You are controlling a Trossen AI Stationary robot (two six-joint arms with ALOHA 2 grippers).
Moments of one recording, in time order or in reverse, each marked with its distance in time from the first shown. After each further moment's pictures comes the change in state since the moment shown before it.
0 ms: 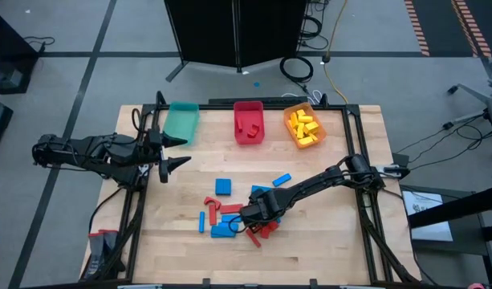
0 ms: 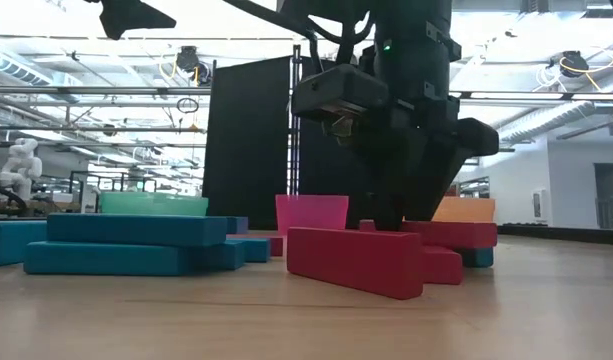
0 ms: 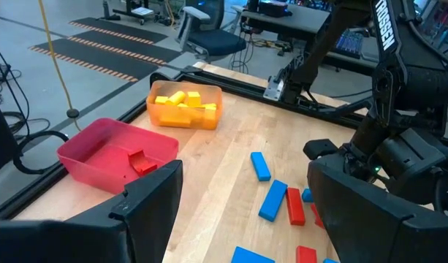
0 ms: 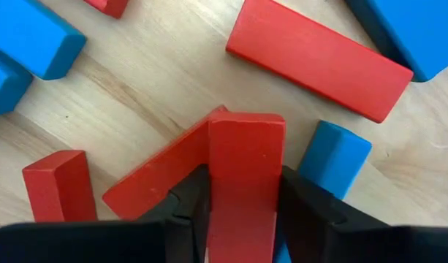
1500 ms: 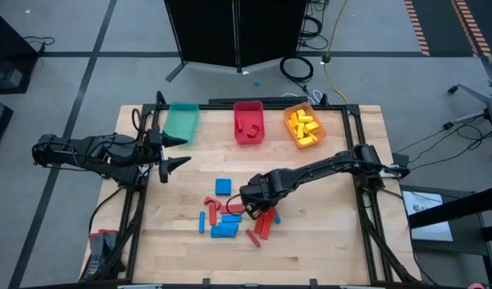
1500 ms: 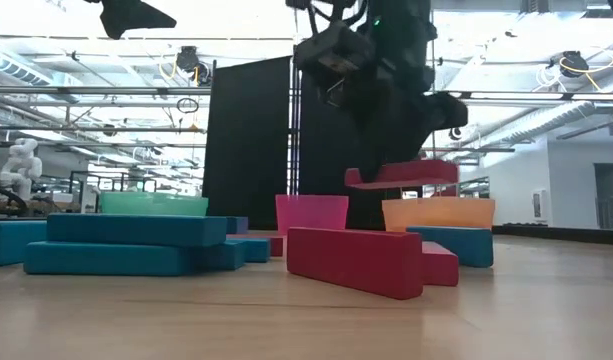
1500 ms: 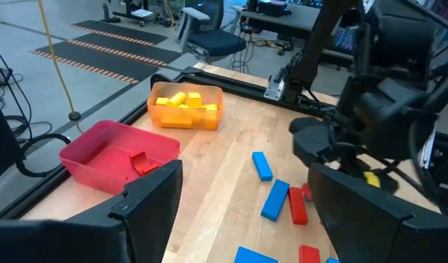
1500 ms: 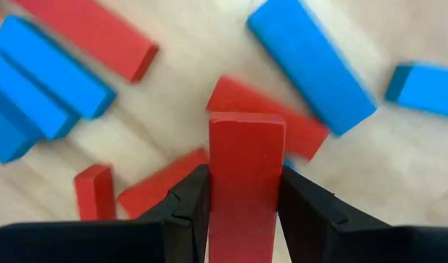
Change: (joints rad) left arm 0.000 0.000 0.000 0.001 -0.001 0.019; right arm -0.111 -0.118 0.004 -0.051 -0.027 -0.149
